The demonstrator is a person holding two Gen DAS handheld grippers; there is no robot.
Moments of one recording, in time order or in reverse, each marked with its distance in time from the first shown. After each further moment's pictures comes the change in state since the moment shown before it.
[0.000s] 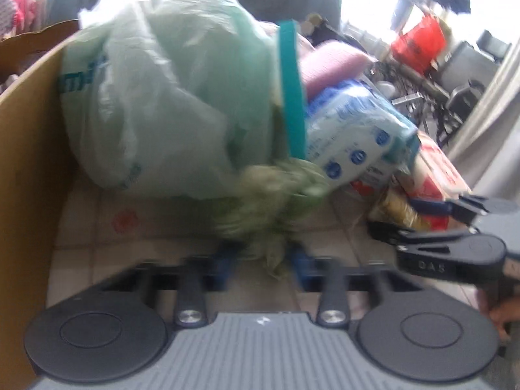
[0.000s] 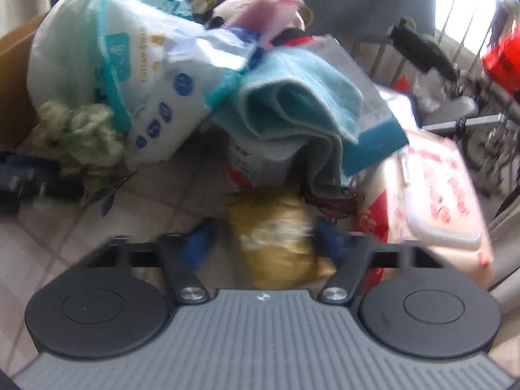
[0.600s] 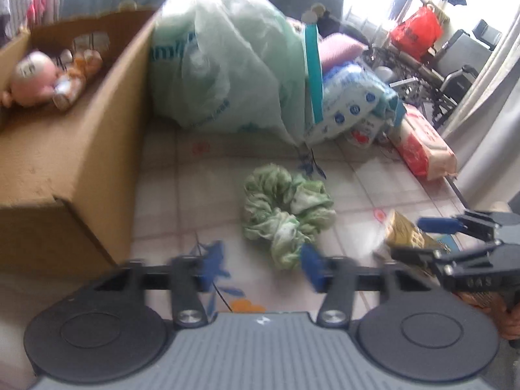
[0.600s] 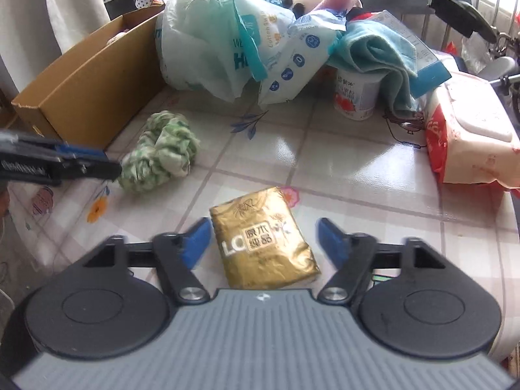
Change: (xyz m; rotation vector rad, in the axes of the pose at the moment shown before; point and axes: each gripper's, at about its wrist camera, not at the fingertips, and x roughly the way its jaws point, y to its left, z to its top) left arm -0.099 0.037 -0.054 0.009 0.063 0.015; right arm -0.078 0.050 -0.050 0.113 0.046 0.263
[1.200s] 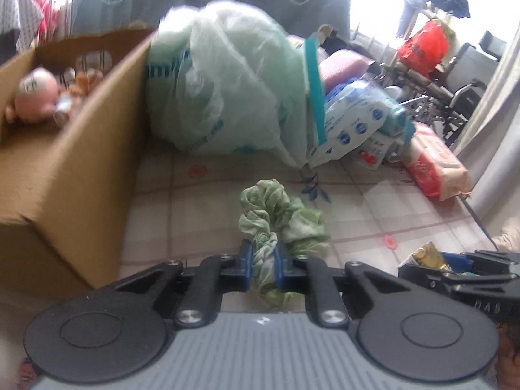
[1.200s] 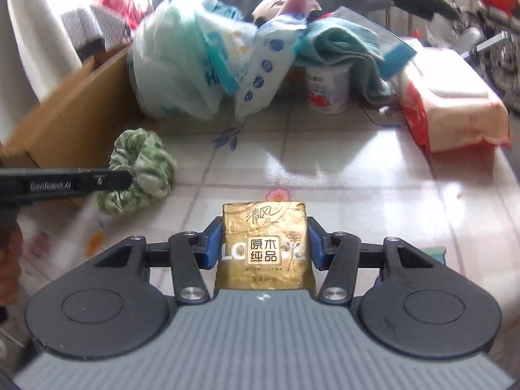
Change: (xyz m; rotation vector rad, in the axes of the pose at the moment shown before) left arm 0.024 -0.018 0.005 -0.003 -0.094 0.053; right arm -0.010 -0.009 -0.028 0.214 -0.121 -0.014
